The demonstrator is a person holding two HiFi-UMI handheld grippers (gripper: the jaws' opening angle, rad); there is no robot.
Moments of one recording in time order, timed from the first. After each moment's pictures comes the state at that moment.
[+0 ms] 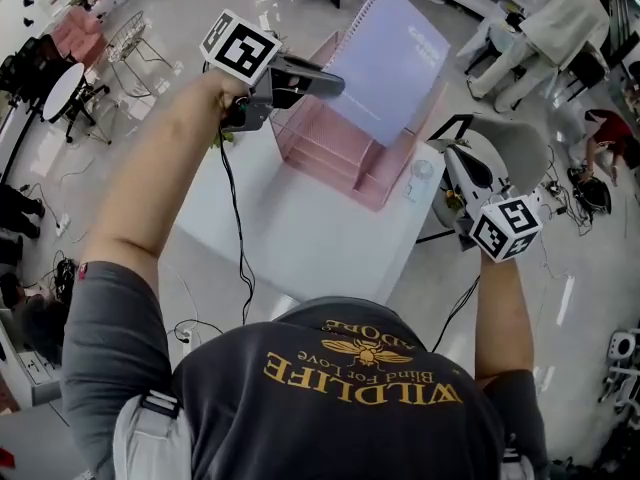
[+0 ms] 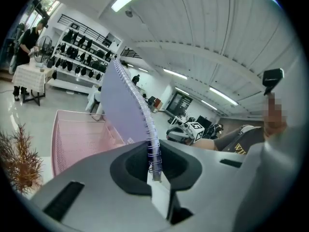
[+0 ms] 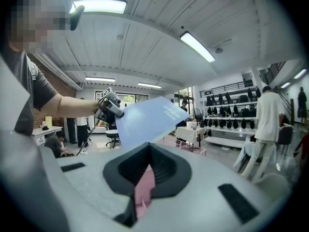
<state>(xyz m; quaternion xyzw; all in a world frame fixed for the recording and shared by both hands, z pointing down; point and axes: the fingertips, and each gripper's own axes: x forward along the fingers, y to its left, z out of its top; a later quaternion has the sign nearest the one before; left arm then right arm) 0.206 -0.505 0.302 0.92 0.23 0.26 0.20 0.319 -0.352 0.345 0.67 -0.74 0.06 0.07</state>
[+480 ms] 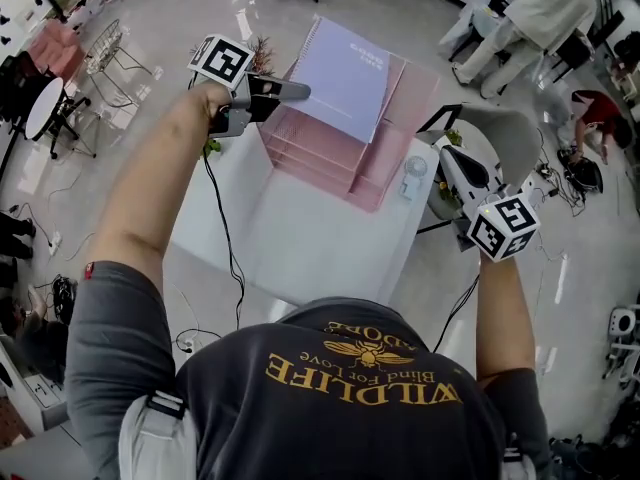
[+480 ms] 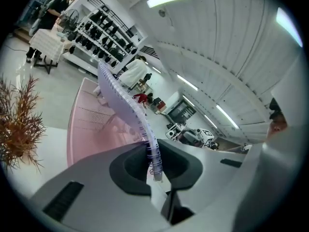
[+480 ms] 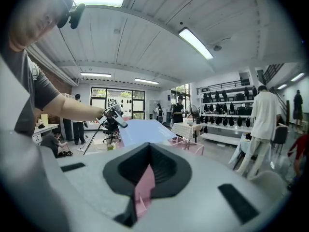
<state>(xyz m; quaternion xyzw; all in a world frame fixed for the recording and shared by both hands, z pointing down) 0.206 -0.578 0.380 0.87 0.22 0.28 0.33 0.322 -0.360 0.354 0.69 -0.72 0.08 0.09</state>
